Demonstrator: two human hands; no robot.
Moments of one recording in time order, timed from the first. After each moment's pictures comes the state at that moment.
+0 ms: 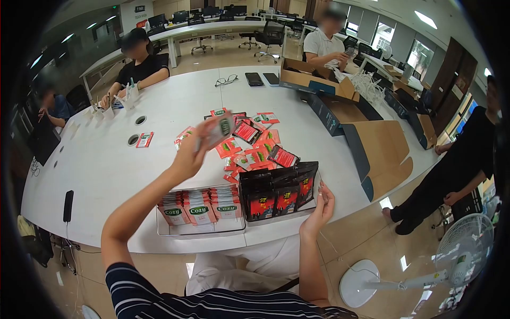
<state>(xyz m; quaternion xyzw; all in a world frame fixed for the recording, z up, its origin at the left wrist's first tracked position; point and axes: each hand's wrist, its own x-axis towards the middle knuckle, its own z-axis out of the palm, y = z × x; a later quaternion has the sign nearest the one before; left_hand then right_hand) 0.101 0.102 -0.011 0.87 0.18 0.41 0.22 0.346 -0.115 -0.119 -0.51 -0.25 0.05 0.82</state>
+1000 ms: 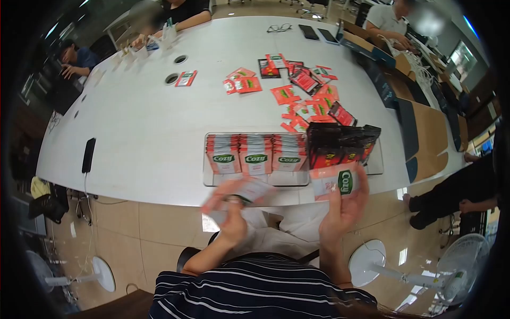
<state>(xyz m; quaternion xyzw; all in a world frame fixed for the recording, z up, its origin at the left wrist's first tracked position) 0.032 -0.111 -0.103 0.51 0.27 0.66 0.48 0.212 -0.152 -0.056 -0.48 -0.43 0.13 0.76</state>
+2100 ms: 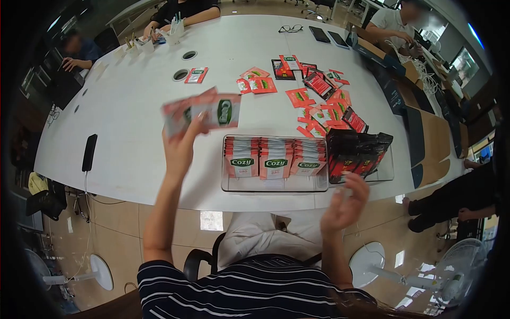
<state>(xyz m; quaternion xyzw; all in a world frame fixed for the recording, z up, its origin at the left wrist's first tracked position) -0.065 0.039 -0.037 0.61 0.37 0.57 0.40 0.203 -0.122 -0.076 -0.50 -0.57 -0.11 0.64</state>
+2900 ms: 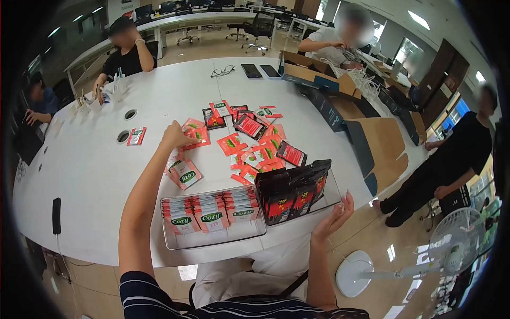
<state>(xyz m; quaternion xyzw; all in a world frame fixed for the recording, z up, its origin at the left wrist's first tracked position) 0.065 0.277 -0.104 0.81 0.57 0.12 0.11 0.335 -0.127 -0.133 -0.64 -0.31 -0.23 0.66</state>
